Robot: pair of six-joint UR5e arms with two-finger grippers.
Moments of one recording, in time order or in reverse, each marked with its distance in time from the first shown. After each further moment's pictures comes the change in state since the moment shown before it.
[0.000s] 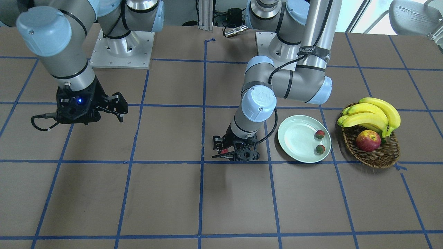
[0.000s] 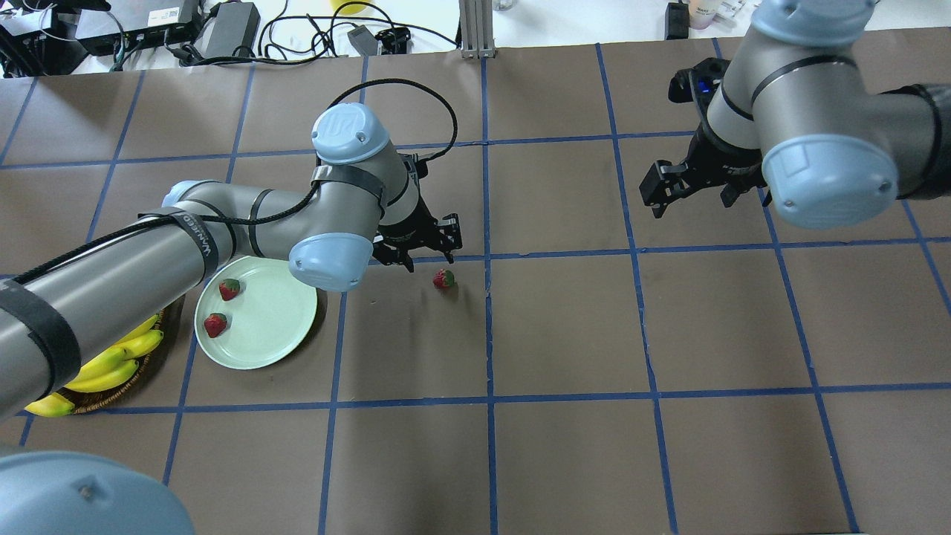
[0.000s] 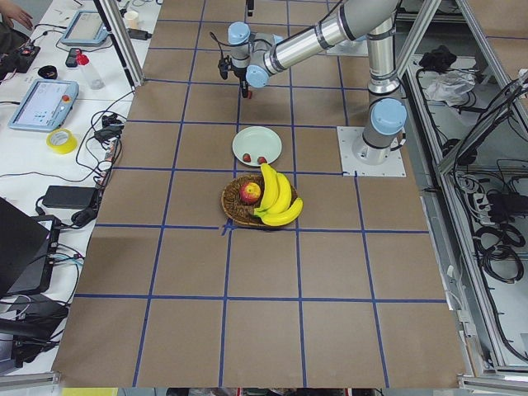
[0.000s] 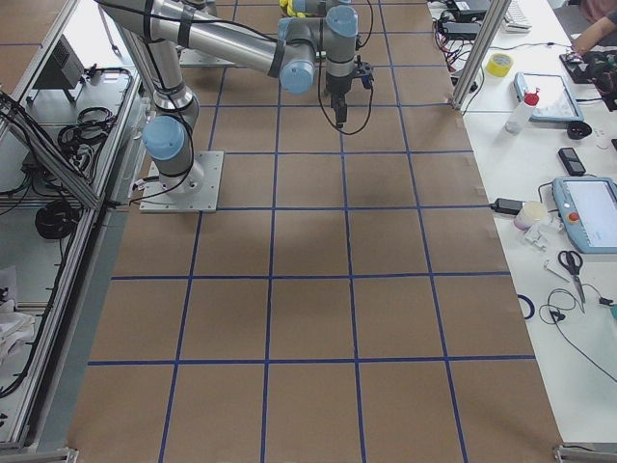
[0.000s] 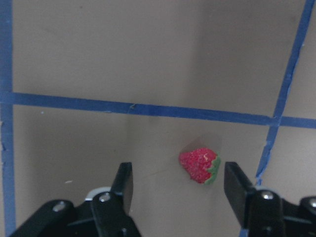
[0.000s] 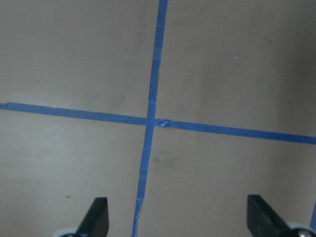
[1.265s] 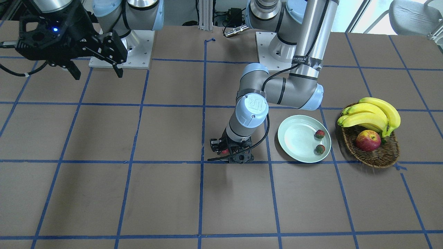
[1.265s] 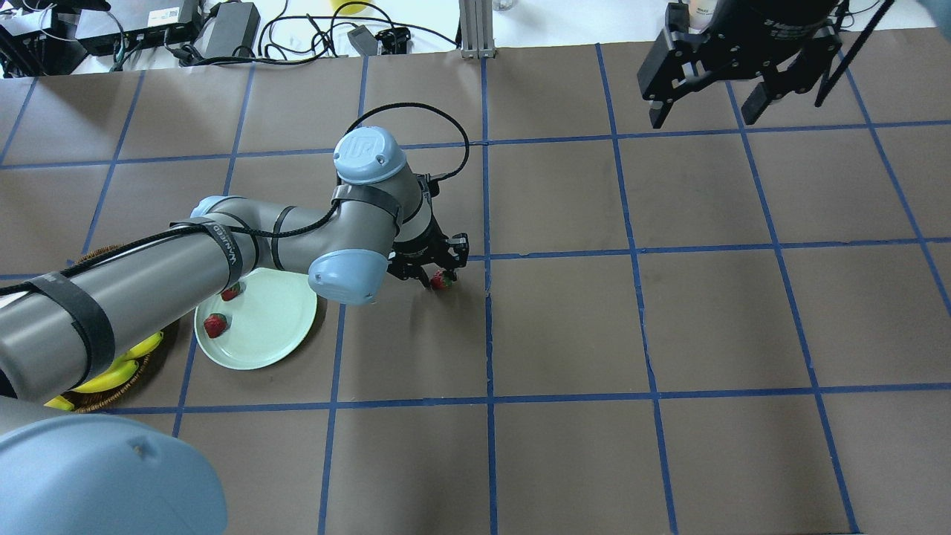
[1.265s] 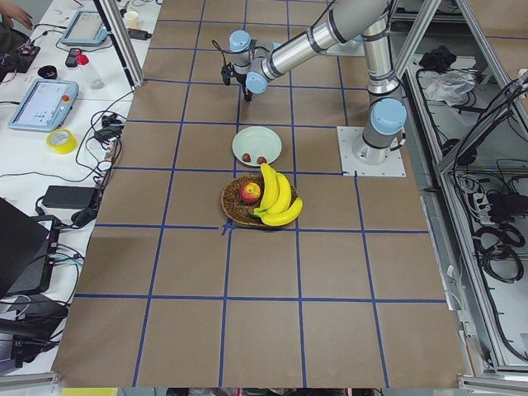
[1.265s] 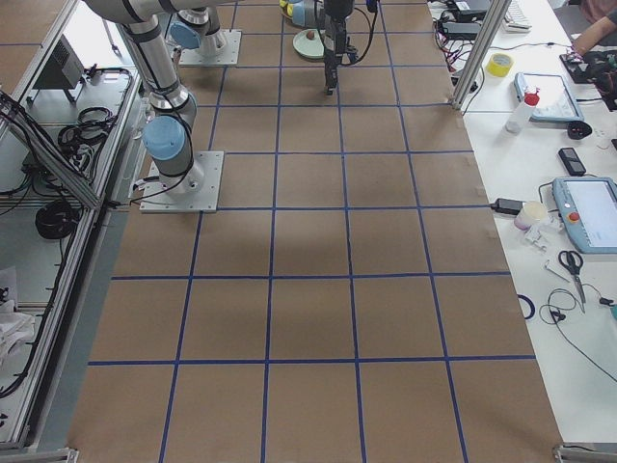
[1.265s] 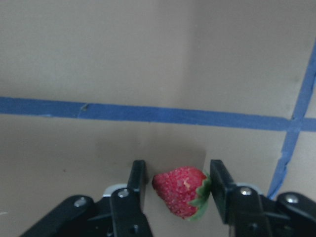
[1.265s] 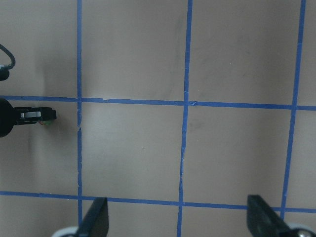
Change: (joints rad) left arm -0.012 -0.043 -0.018 0.033 -0.001 -0.009; right arm 0.107 -0.024 -0.366 0.366 0.046 0.182
